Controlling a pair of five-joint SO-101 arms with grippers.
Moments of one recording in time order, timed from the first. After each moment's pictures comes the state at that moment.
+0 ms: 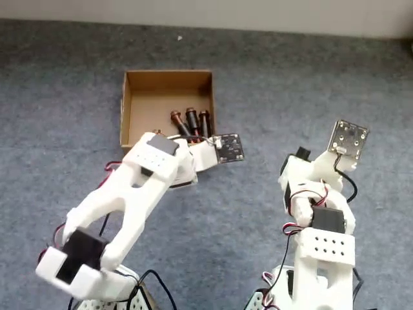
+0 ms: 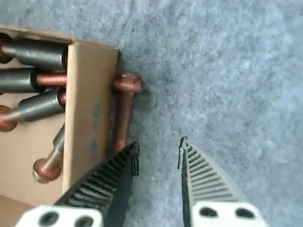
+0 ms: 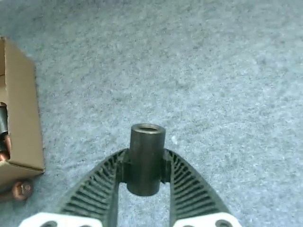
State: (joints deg) left arm 19.0 -3.3 31.6 56.0 -47.4; right arm 4.0 -57.3 64.6 40.4 -8.7
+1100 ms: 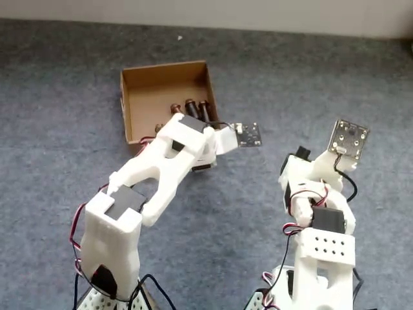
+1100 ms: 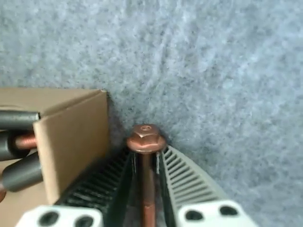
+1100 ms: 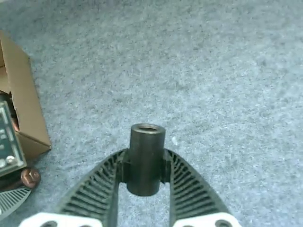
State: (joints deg) left arm 19.5 27.6 3.6 57.7 -47.7; right arm 4.0 -57.4 64.7 40.1 -8.7
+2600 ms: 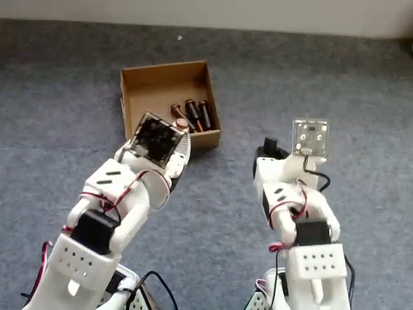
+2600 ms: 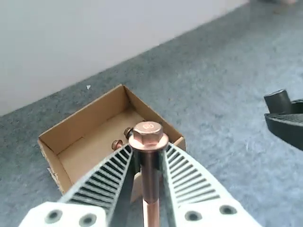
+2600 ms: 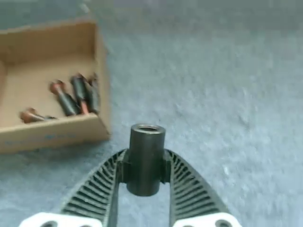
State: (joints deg) left arm 20.3 -63.3 51.3 44.1 -3.4; right arm -10.9 -68.0 64.8 40.1 -1.9
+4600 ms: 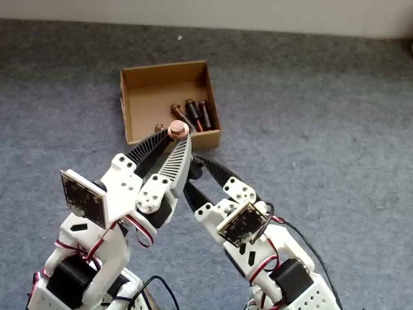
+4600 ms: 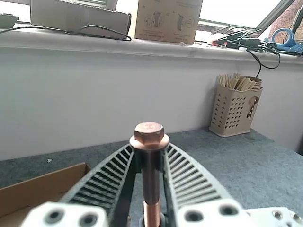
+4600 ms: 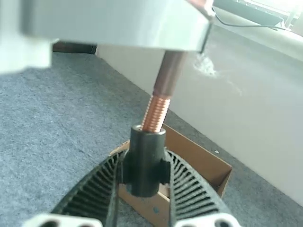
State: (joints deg) left arm 28.1 -88.8 59.7 34.8 12.9; right arm -42.9 -97.2 81.4 23.4 21.1
